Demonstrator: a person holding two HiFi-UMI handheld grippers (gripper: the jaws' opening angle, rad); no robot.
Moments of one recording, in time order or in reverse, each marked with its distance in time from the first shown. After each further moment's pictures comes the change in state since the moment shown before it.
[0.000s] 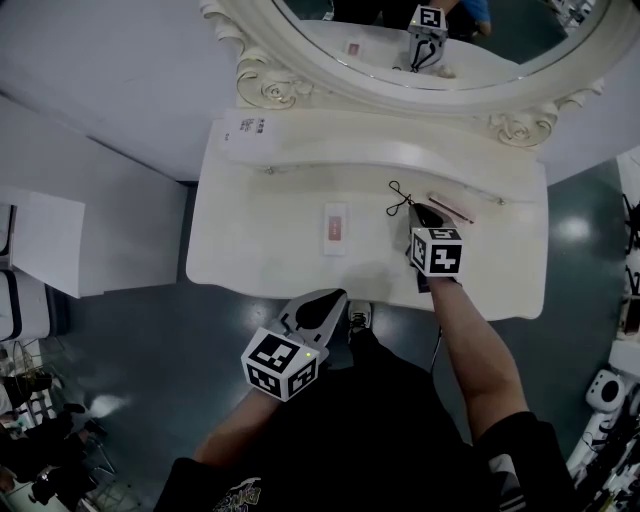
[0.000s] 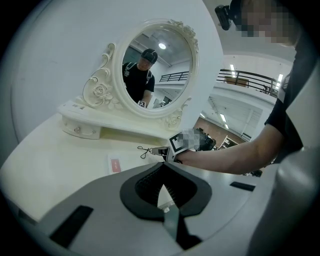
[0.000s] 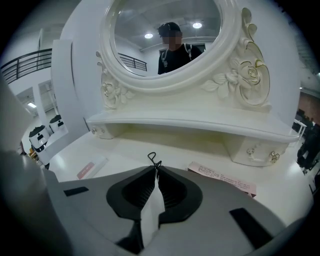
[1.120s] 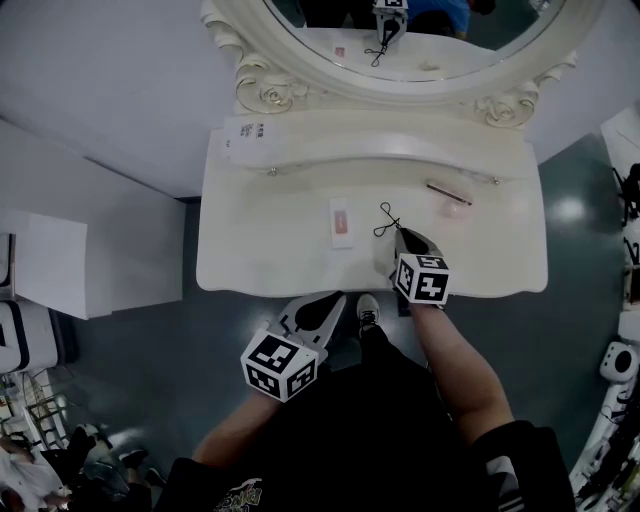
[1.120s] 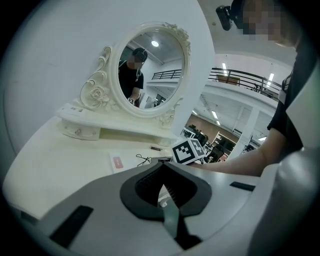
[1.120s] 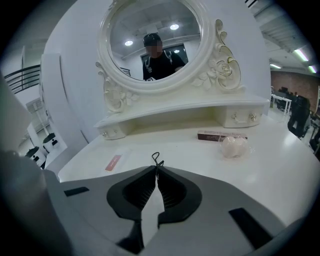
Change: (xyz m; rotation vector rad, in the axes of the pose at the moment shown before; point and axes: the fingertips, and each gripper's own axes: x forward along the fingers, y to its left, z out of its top) left arm -0.040 0.002 -0.006 0.047 0.029 -0.083; right arm -0.045 0.066 -0.052 0.201 -0.040 -0.047
